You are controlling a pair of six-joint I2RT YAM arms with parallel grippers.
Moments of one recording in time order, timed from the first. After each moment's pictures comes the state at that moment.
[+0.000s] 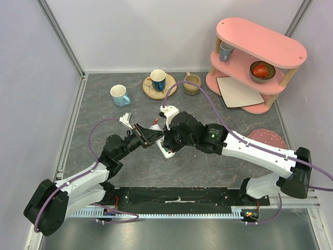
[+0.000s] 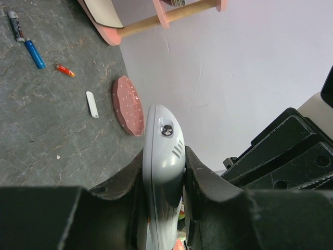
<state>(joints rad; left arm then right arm) -0.59 0.95 0.24 0.79 0.32 -1.29 1.09 1.38 1.27 -0.57 0.06 0.42</state>
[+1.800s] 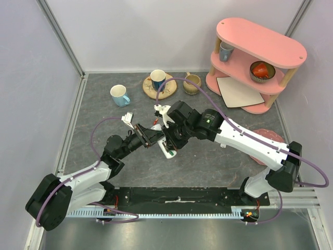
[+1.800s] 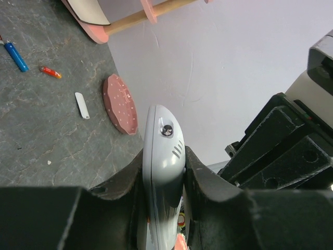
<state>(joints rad) -0.60 1.01 0.23 0.90 0.34 -1.28 1.01 1.50 1.51 -0.92 -0.19 0.31</state>
